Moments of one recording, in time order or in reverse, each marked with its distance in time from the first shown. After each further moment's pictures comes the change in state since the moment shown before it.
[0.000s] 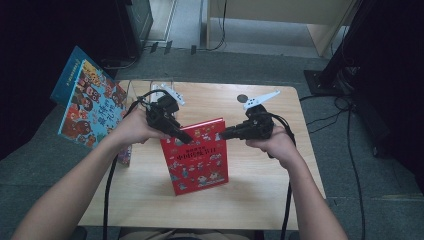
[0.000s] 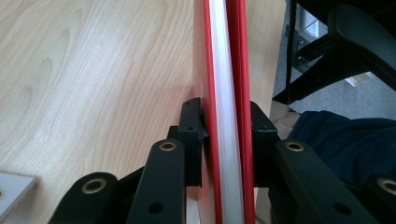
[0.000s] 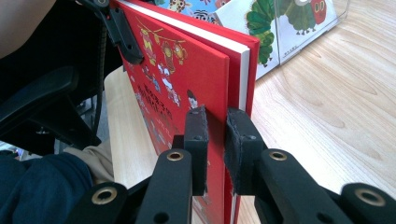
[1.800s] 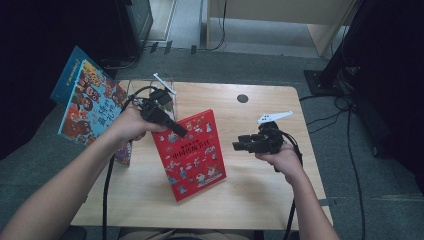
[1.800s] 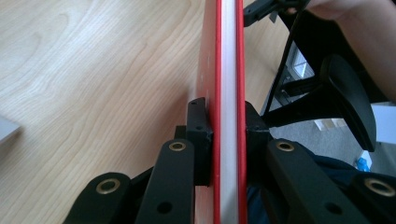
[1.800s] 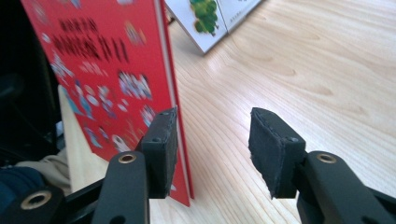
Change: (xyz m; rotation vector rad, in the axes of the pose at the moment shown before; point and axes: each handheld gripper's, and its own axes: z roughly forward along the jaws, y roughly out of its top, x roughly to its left) left arm 0.018 -0.010 -0.019 -0.048 -0.030 -0.302; right arm -0.032 -0.073 0.003 -0.075 -0.135 0.118
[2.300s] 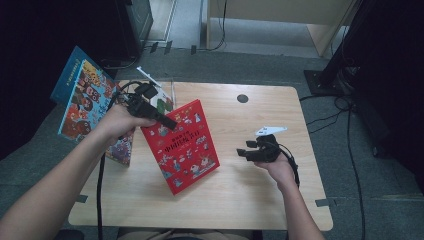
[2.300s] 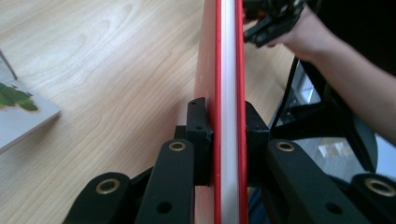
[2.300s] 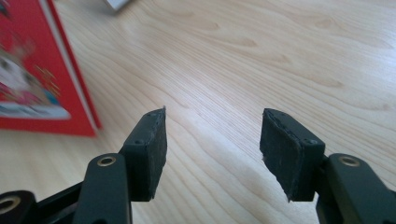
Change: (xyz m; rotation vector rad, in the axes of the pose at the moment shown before) left arm 0.009 -0.012 -0.029 -0.074 0.051 -0.075; right arm -0.028 -0.047 0.032 0.021 -0.277 -0.024
